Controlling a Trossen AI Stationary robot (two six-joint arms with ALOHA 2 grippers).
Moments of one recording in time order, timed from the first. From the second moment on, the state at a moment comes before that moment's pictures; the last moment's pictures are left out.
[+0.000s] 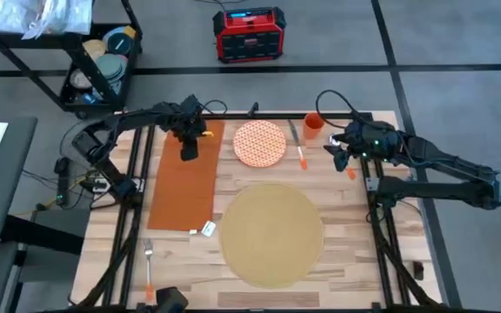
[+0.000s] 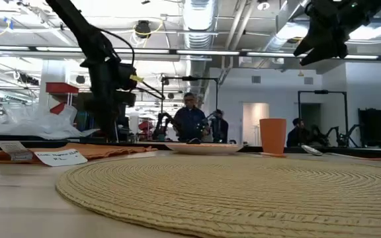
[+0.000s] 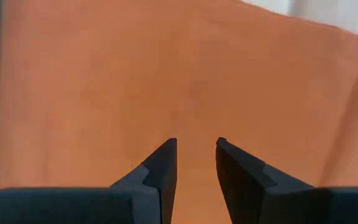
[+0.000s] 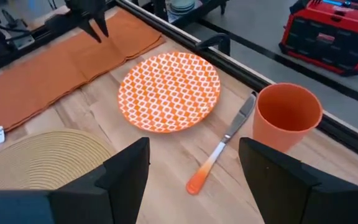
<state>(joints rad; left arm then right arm) 0.86 1.63 1.00 -0.70 0.07 0.67 -0.37 0.69 0.79 -0.67 0.21 0.31</state>
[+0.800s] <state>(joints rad) 0.75 1.57 1.00 -0.88 0.28 0.55 -0.37 0.69 0.79 -0.68 0.21 0.31</state>
